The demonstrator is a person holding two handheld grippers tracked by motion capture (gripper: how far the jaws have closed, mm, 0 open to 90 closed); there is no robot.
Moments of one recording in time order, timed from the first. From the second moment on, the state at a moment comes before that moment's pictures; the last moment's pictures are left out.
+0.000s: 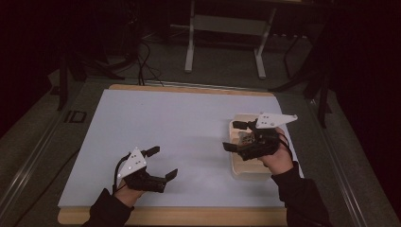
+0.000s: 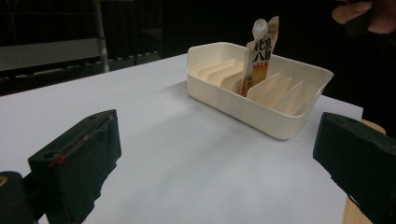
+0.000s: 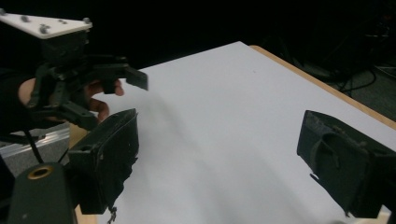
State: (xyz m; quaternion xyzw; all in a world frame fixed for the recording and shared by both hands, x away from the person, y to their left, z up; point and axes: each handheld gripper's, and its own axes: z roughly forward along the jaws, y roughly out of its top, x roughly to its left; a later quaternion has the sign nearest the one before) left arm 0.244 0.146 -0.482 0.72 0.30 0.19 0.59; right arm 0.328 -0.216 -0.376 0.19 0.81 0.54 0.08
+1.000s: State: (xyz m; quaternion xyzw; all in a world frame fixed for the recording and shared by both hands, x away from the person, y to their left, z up) left arm 0.244 0.149 -0.486 0.73 0.31 0.19 0.59; right arm 0.274 -0.206 -0.425 0.20 0.82 0.54 0.06
